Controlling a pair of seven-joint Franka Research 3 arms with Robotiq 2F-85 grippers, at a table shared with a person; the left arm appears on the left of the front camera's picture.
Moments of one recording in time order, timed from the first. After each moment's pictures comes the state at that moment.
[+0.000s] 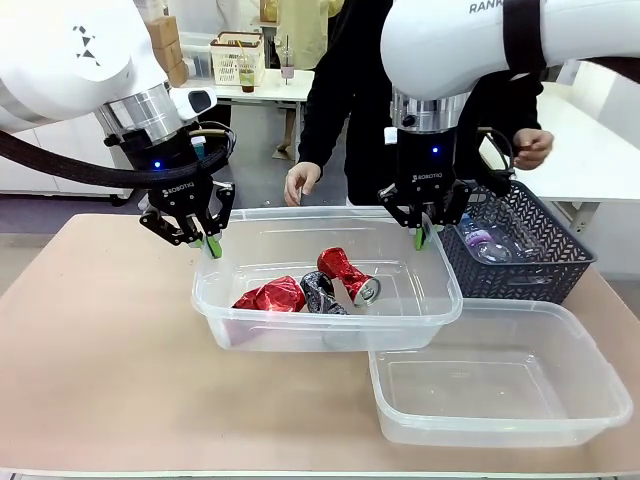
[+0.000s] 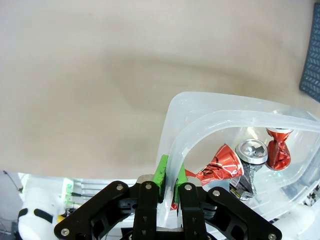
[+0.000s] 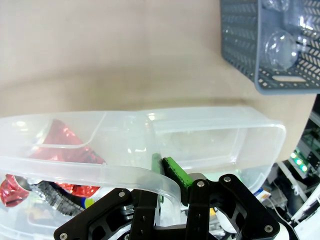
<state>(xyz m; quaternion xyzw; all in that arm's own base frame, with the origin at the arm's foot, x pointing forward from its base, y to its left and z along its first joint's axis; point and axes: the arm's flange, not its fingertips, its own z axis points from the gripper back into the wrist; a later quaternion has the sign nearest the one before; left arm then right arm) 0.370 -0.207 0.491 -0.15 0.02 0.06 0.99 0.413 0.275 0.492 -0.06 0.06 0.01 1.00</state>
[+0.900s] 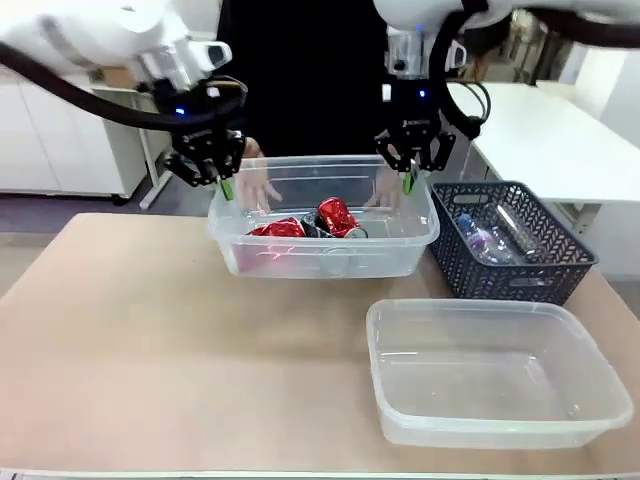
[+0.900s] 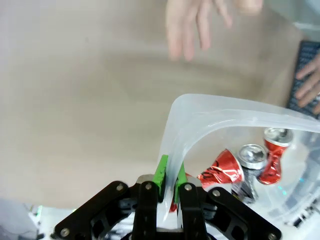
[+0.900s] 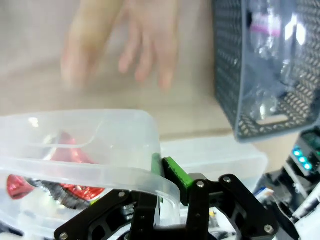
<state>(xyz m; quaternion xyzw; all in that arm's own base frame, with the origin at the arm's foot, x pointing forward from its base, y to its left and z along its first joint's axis) 0.486 -0.206 0.517 -0.14 -0.02 0.05 0.99 0.542 0.271 0.522 -0.05 0.08 -0.02 1.00</state>
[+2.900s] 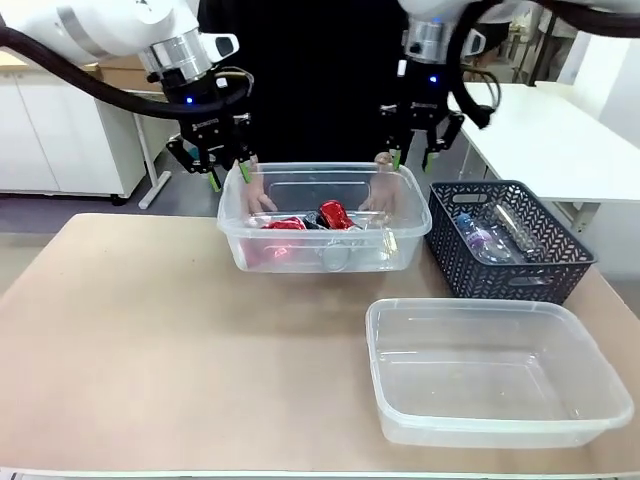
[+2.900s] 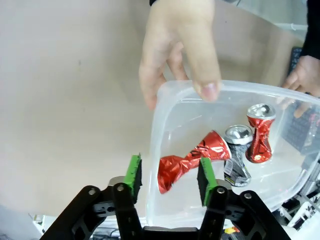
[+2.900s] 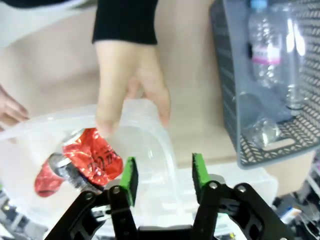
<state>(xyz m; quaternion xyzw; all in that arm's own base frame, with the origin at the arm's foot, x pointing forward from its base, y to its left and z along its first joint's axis) 0.506 -0.213 0.532 -0.14 -0.03 0.04 0.99 0.551 0.237 0.544 0.02 0.00 -0.07 1.00</state>
